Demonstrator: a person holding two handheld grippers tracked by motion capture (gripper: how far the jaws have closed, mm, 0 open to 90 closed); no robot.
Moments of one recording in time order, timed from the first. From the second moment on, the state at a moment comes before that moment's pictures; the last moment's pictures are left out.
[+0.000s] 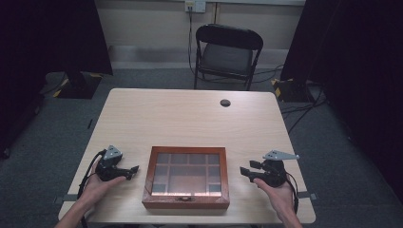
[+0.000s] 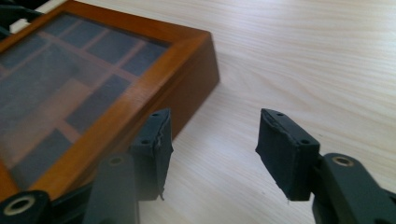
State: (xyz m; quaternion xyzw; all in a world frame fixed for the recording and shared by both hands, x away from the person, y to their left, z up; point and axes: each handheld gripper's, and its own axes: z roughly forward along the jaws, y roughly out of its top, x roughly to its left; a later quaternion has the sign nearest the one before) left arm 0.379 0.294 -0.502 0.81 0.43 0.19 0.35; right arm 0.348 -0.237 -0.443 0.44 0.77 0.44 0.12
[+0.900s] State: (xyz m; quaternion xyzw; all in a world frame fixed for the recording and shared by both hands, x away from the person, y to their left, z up) left arm 0.379 0.294 -0.502 0.81 0.43 0.19 0.35; right arm 0.339 -0.162 -0.409 0.32 0.81 0.48 0.05
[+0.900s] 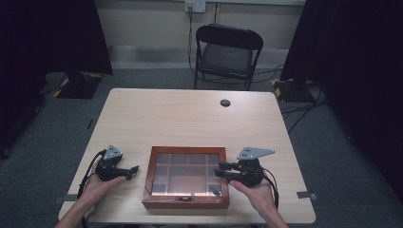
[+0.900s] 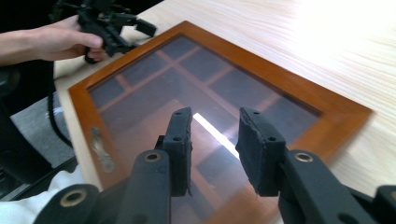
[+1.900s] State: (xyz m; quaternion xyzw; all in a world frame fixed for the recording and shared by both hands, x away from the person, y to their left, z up) left arm 0.380 0.294 -0.502 0.81 0.44 0.19 0.35; right arm 0.316 -0.078 -0.438 0.18 0.87 0.45 -0.05
